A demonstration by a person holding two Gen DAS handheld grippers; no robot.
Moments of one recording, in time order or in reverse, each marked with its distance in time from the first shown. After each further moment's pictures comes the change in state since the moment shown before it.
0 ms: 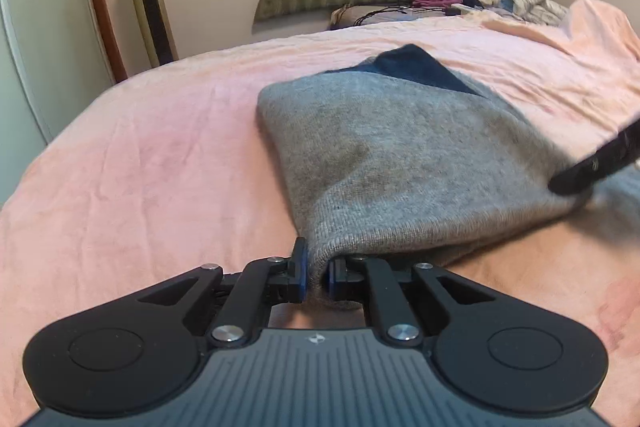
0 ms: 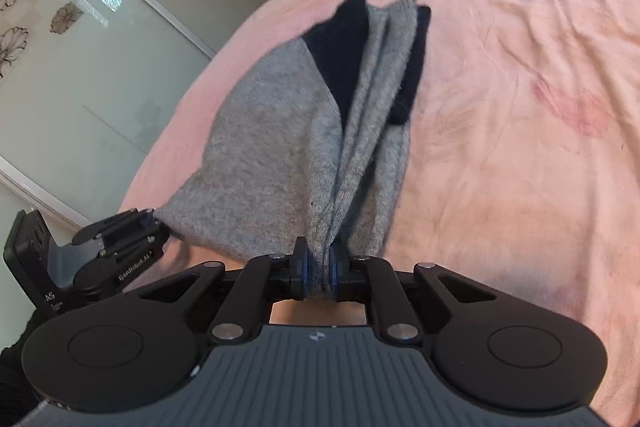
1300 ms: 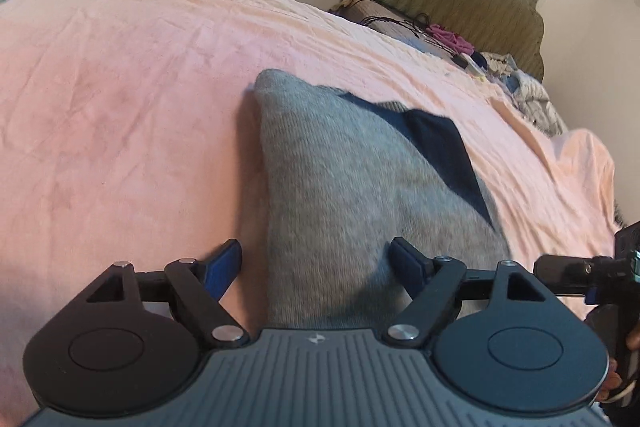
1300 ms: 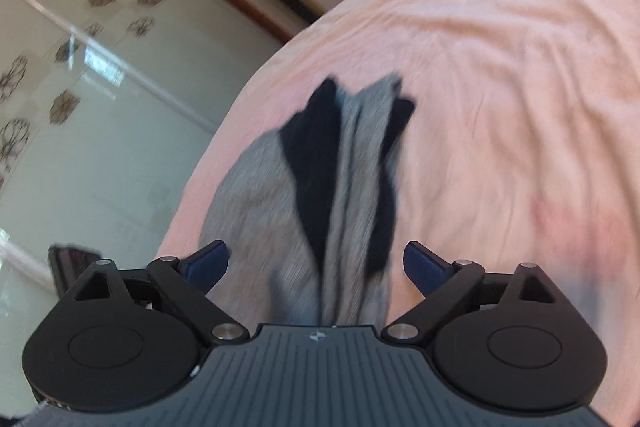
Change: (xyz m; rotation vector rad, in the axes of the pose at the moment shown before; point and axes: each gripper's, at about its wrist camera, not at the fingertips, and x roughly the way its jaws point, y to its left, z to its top) left arm 0.069 0.058 0.057 -0.473 0.122 -0.281; right arm 0.020 -0.024 0.053 0.103 -0.093 0.086
